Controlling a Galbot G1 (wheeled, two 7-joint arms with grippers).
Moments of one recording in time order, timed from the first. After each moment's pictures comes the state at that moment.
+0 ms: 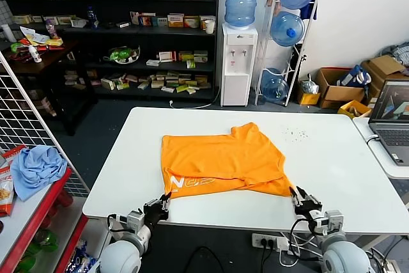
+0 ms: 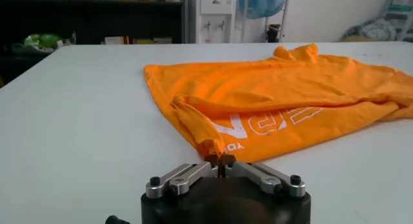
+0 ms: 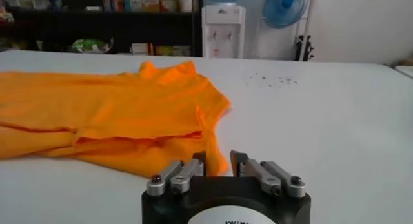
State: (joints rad) left arm 1.20 -1.04 -0.06 -1.68 -0.52 0.18 -0.17; right arm -1.34 1.04 0.44 1.64 0.53 -0.17 0.03
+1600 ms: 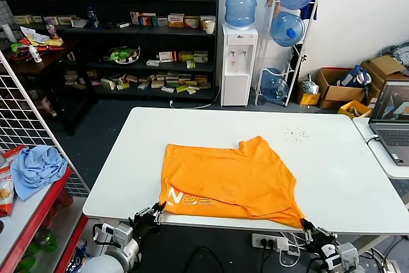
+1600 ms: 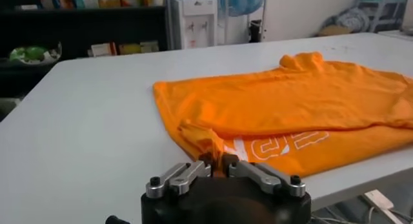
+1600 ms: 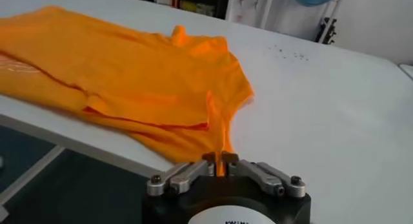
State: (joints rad) left arm 1.35 -0.89 -0.11 -1.89 -0.53 0.21 -0.18; right arm -1.72 0.92 0.57 1.98 0.42 -0.28 0.05
